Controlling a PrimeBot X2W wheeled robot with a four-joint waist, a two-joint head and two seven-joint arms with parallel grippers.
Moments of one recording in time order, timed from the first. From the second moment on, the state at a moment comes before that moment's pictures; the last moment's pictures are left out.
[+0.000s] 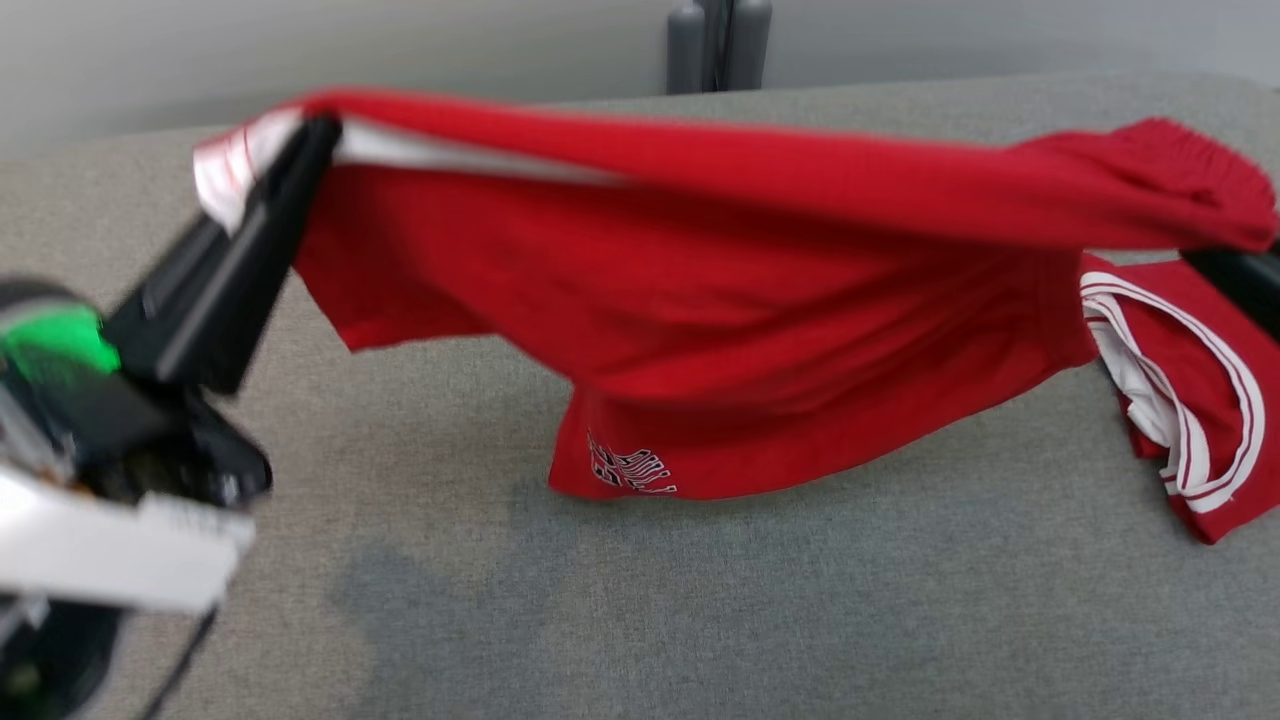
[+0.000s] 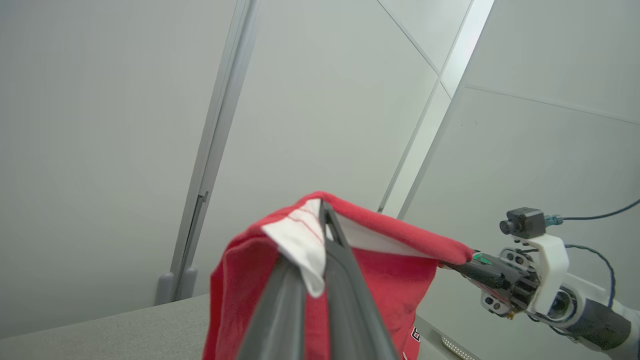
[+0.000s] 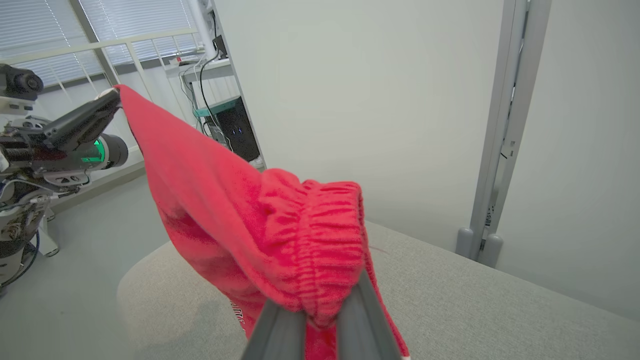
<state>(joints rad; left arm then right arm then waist) -0.38 0.65 -0.27 -0.70 -1.21 0.21 0.15 -0.59 -1.06 0.54 -0.40 1.31 0.13 0.03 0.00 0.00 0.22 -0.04</state>
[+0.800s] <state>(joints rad) -1.44 0.31 -0.50 0.58 -0.80 -0.02 -0.21 -1.41 -0.35 0.61 0.56 0.83 0.13 0.05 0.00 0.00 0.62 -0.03</state>
